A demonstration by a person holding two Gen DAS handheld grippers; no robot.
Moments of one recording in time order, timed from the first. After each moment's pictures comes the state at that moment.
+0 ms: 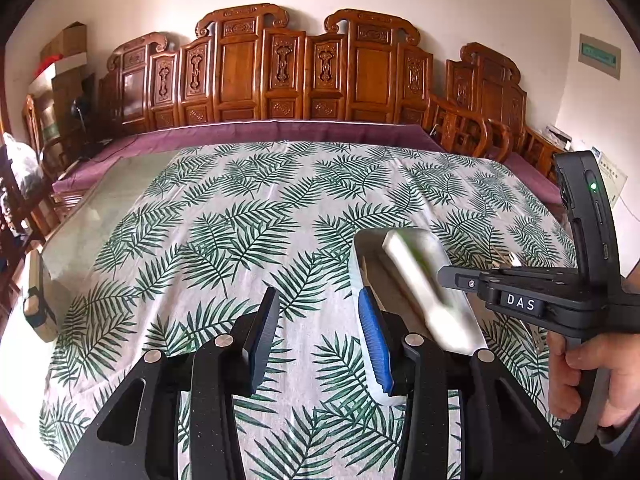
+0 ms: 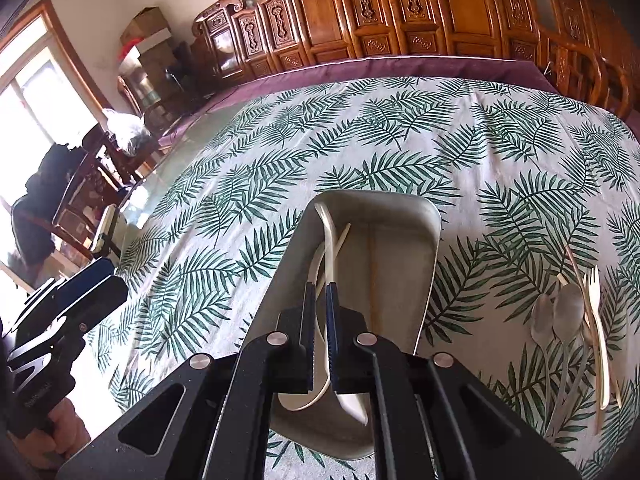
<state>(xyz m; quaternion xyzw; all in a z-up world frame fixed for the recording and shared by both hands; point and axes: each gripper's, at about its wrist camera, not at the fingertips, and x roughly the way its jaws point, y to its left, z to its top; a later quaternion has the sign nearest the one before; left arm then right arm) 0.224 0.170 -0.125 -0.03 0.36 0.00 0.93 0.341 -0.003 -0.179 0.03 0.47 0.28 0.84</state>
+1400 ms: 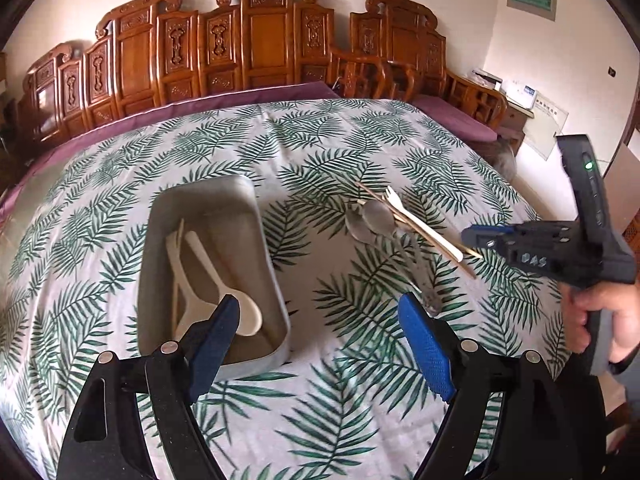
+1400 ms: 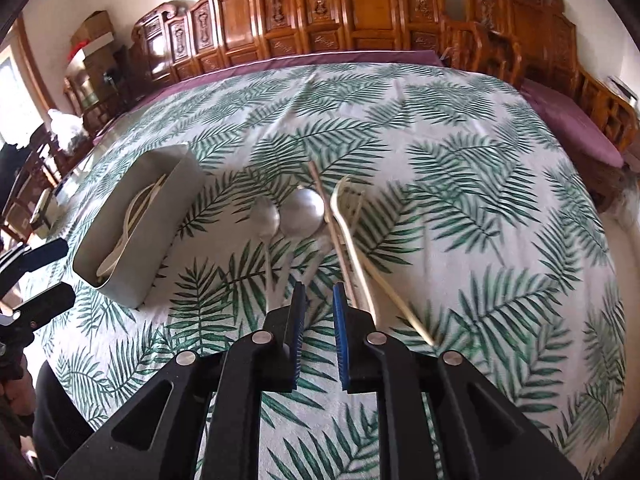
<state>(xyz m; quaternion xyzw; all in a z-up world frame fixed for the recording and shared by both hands) 0.219 0.000 -0.164 0.01 0.41 -0.13 0.90 0.311 -0.232 -0.216 -0.02 0.47 0.18 0.87</state>
